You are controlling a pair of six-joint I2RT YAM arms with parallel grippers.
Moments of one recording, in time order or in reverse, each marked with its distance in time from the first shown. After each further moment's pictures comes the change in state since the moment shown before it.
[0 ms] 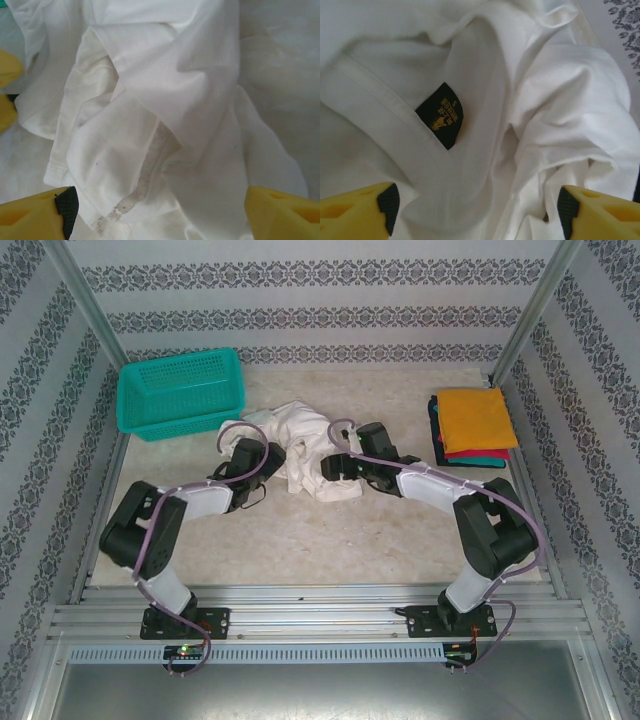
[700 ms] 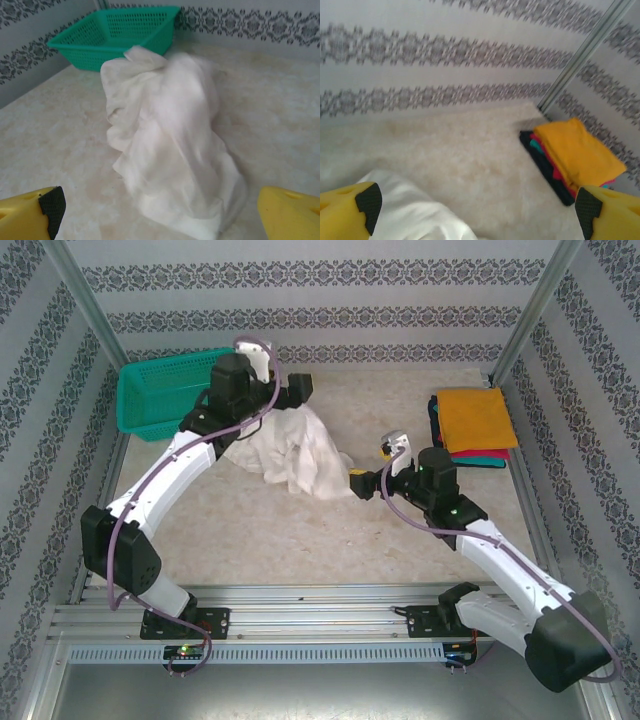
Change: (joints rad) left arm 0.000 -0.145 0.641 -0.435 0.246 0.821; right arm -0.087 -0.647 -0.336 0.071 -0.144 -0.210
